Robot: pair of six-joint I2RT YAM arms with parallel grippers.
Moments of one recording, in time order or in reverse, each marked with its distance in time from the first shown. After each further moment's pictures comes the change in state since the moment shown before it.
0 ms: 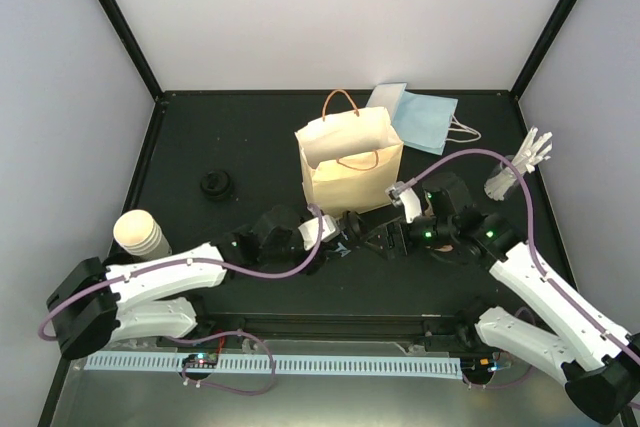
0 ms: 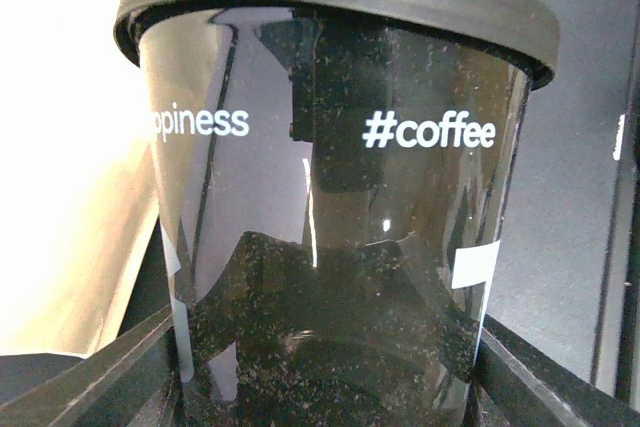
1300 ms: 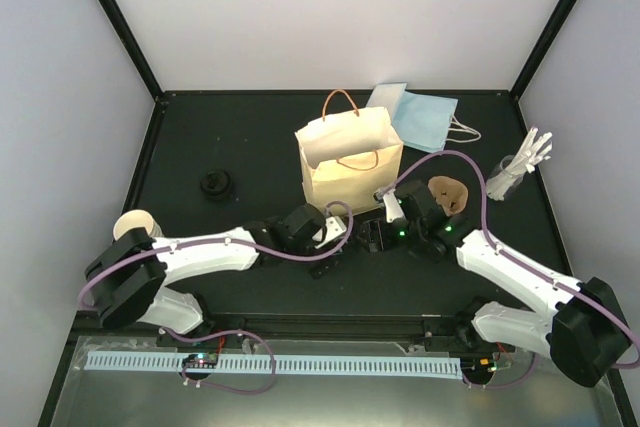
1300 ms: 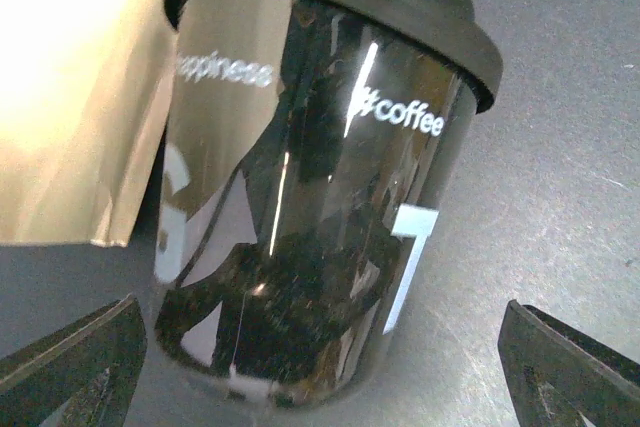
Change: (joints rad) left arm -0.011 0.239 0.123 -0.206 -0.167 -0.050; right arm 0.044 0.226 -0.177 0.333 0.190 0.086
